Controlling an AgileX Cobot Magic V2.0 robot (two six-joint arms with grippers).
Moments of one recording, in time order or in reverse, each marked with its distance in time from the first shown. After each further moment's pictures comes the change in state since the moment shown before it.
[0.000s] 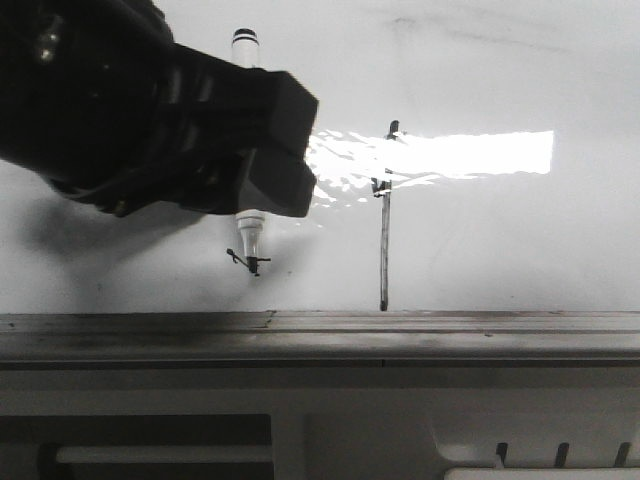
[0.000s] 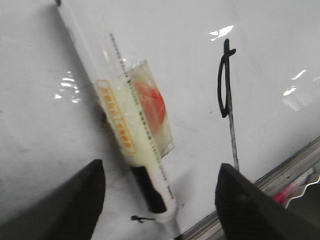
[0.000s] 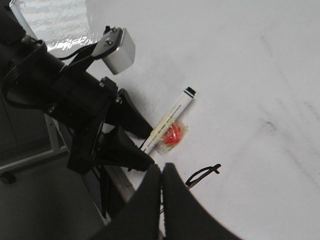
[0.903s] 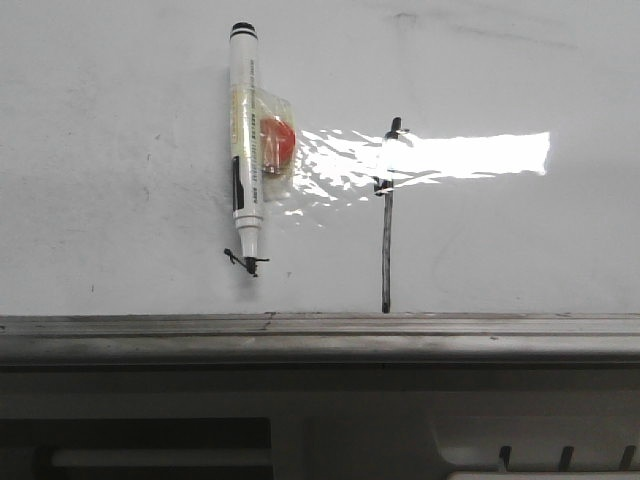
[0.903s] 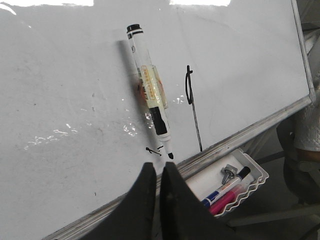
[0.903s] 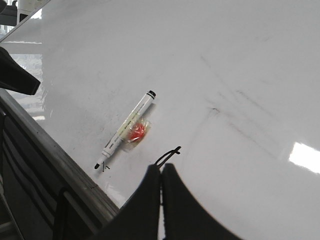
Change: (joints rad) left arm -0.332 -0.755 0.351 -0.016 -0.228 0.000; right arm -0.002 -0.663 0.506 -0.037 -0.264 0.023
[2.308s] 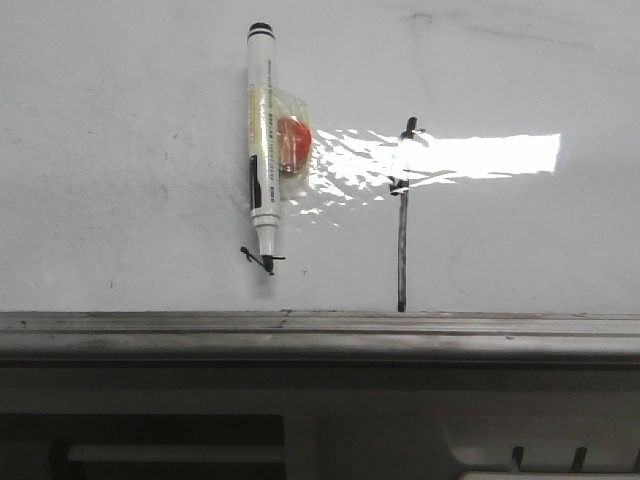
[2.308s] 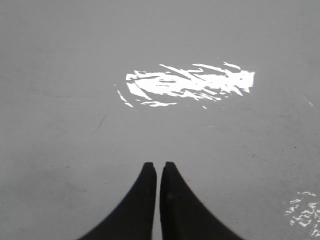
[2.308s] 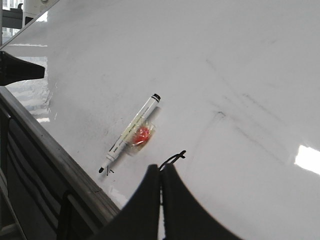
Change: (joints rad) left arm 0.932 -0.130 0.299 1.325 0.170 -1.040; right arm 0.000 -0.001 0.000 0.004 -0.002 0.000
